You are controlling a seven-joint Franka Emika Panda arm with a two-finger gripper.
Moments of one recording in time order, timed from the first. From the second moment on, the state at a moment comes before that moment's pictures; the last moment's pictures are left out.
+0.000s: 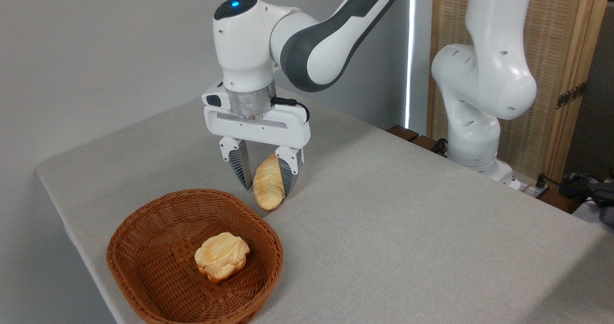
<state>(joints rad) -0.28 -0.14 -0.03 -2.29 -0.11 2.17 0.01</state>
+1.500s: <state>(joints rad) -0.28 -0.13 -0.03 -2.28 -0.05 2.17 0.01</state>
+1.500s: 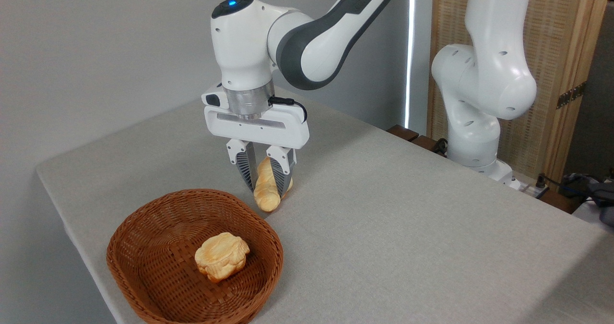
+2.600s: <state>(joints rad) -0.28 -0.20 -0.03 -2.21 -0.05 2.15 0.02</state>
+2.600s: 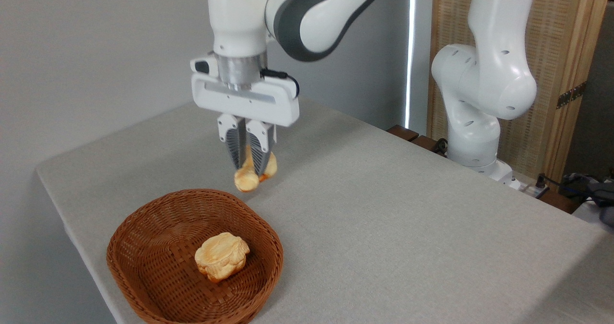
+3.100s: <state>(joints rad) -0.27 -0.19 0.03 -2.08 -0.05 2.17 0.10</state>
